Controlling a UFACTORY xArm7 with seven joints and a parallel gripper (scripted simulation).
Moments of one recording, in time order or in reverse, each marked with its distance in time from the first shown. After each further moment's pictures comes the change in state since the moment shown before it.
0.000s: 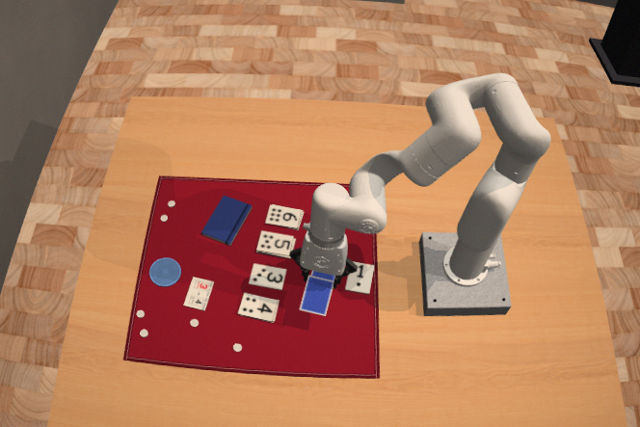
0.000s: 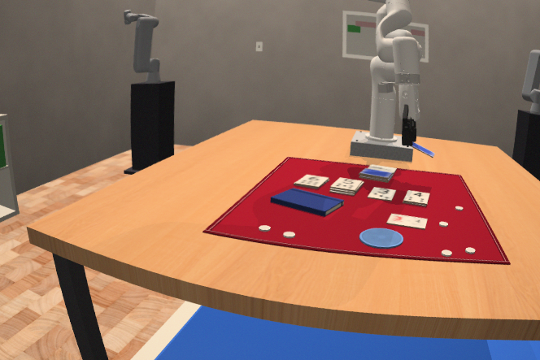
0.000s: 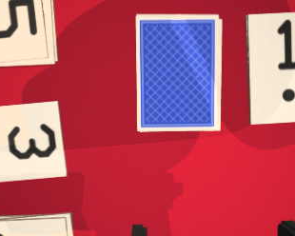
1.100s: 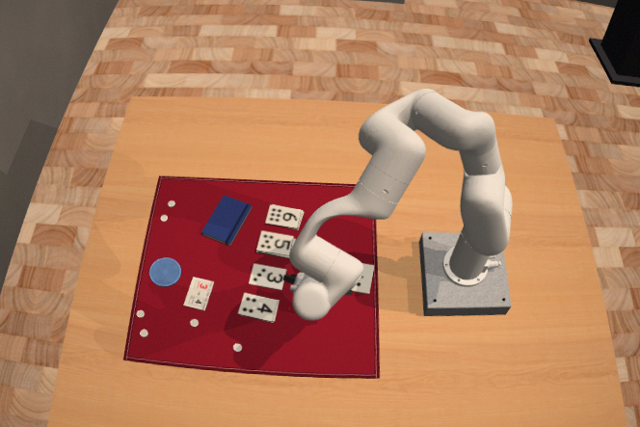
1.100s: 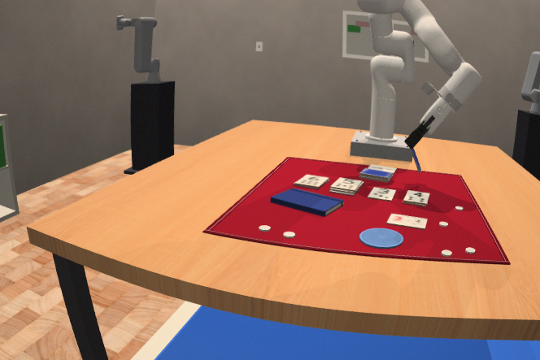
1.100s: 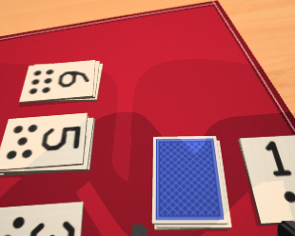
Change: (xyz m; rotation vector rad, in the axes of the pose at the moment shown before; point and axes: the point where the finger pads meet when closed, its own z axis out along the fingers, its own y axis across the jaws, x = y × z) arm -0.011 -0.003 0.005 0.061 0.766 -0.023
